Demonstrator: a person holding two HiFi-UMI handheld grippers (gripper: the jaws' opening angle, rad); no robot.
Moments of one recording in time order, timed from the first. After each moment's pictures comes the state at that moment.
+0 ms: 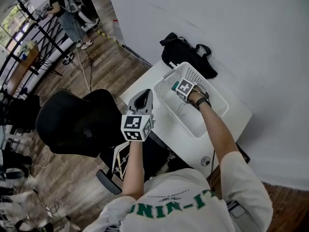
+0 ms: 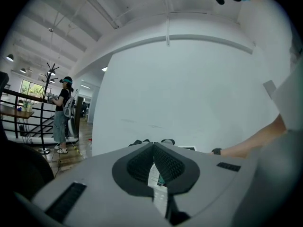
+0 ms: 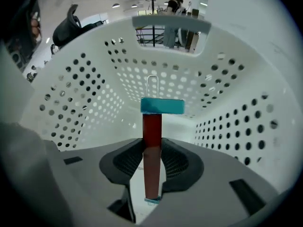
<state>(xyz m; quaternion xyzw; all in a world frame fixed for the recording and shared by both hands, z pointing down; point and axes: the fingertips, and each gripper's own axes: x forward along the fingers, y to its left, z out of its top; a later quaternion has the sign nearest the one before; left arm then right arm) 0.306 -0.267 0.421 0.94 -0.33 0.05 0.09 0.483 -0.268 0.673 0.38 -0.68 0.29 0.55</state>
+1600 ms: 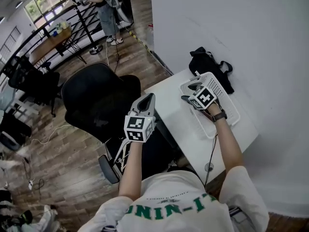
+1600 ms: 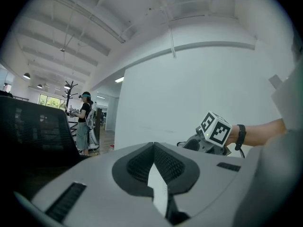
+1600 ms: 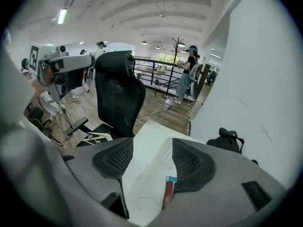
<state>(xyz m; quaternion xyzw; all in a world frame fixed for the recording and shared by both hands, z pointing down) 0.170 -0.211 0.385 0.90 -0.42 0.04 0.06 0.332 -0.246 0.493 0.38 -0.82 0.11 0.42</state>
